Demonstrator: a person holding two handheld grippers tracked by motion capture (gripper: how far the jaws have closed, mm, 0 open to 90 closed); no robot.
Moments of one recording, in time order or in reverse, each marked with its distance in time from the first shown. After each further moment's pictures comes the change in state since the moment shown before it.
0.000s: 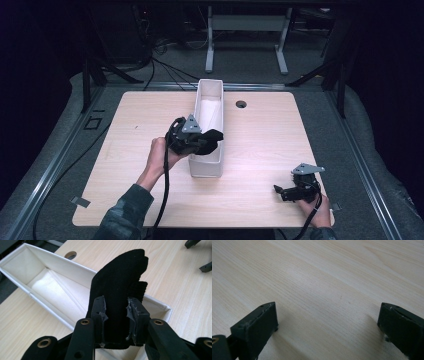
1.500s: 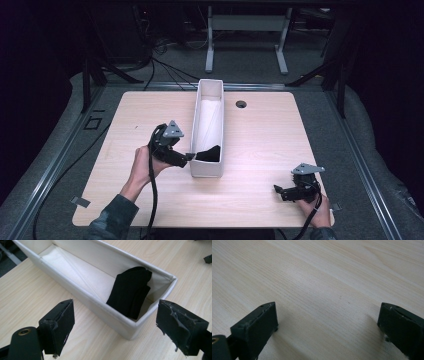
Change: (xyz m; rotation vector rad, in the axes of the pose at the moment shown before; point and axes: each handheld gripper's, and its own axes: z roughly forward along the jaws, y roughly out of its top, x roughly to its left) left arm 0.009 -0.043 -0.034 0.012 0.027 -0.124; right arm 0.000 0.000 0.000 0.000 -0.002 0.003
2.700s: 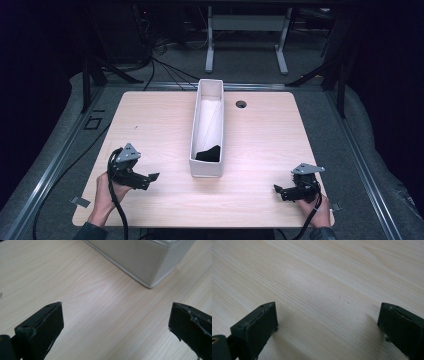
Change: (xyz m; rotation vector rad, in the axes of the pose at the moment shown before) left arm 0.022 -0.119 -0.039 -0.014 0.056 -0.158; right arm 0.000 0.000 0.000 0.000 -0.004 0.006
